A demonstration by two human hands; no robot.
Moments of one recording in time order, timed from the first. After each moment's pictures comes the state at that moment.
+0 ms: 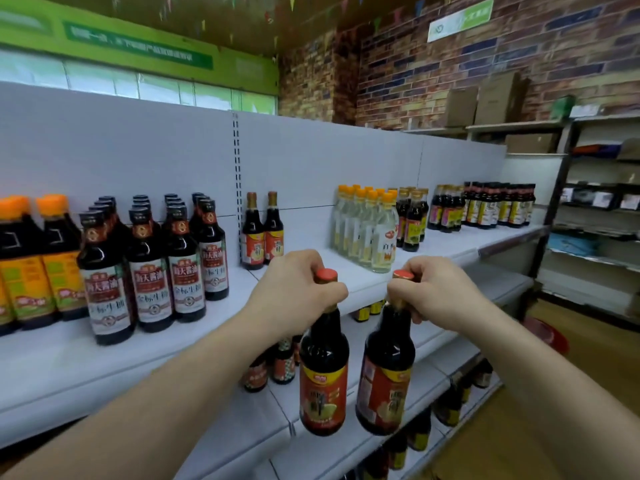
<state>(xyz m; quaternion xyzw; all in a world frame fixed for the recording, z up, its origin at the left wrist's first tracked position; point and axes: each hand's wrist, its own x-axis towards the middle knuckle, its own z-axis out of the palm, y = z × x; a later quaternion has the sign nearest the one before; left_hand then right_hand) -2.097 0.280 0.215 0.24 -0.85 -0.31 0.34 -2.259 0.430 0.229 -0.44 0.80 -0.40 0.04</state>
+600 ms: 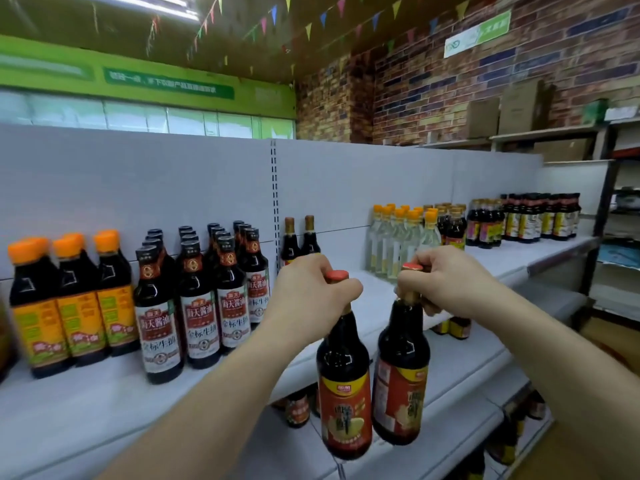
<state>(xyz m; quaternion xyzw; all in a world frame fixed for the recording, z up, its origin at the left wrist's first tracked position) -2.066 0.222 0.244 0.28 -0.80 -0.37 0.38 -2.232 0.349 0.267 -0.49 0.77 -0.41 0.05</state>
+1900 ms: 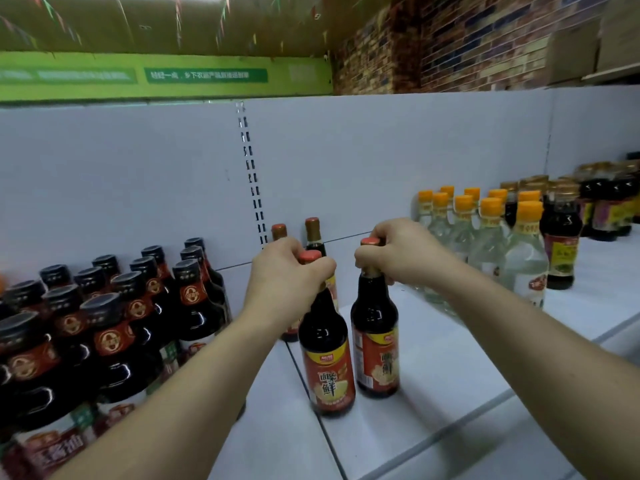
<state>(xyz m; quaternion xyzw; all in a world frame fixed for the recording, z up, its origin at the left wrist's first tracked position) -2.264 -0.002 0.238 0.41 -0.75 -0.30 0.43 -2.439 0.061 0.254 -0.54 0.73 -0.42 0.07</state>
